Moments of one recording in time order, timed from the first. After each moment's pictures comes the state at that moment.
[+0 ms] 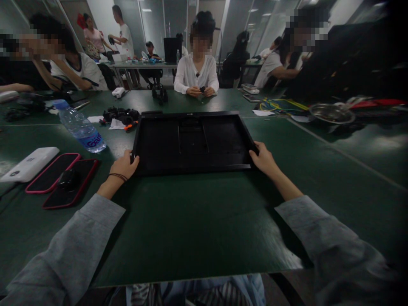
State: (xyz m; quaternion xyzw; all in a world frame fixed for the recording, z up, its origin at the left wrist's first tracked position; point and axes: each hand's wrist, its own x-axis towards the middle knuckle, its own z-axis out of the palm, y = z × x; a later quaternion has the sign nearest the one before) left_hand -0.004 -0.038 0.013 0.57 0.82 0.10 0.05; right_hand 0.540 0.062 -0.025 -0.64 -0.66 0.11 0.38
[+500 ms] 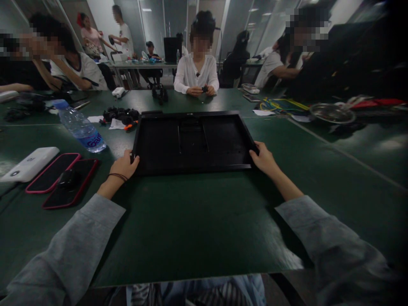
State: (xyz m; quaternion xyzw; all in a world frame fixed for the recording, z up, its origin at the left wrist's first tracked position) left_hand -0.007 -0.036 0.010 0.57 0.81 0.09 0.04; right_hand 0.540 0.063 -0.026 -0.64 -0.66 0.11 0.38
